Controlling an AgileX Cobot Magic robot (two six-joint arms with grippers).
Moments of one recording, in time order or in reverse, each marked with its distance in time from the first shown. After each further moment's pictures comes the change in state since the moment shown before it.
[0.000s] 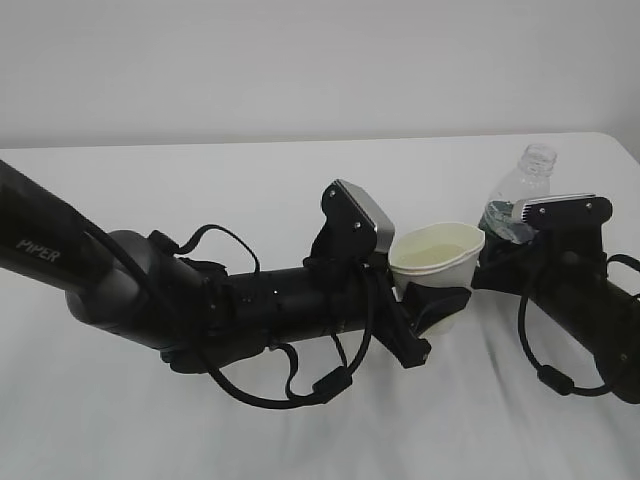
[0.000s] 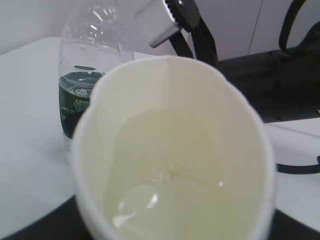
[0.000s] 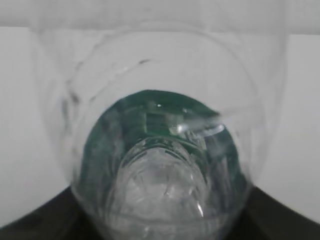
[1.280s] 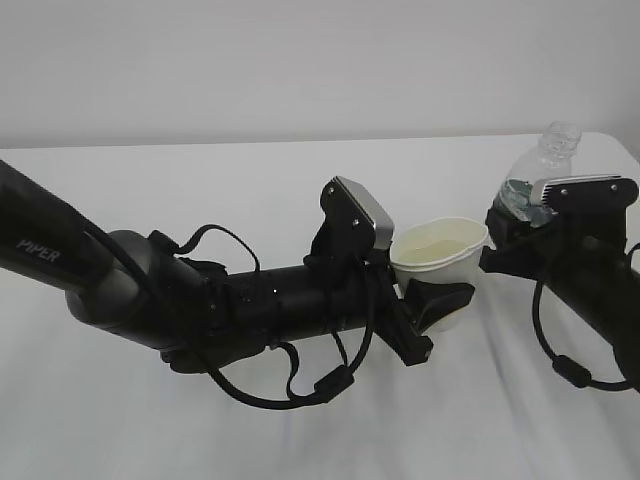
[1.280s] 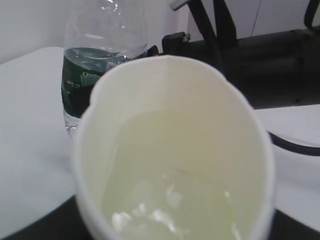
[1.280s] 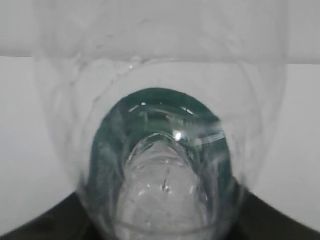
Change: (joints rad) left arm 0.000 0.000 0.000 0.001 -0.033 0.000; right arm 0.000 -0.111 0.052 0.018 0.004 0.000
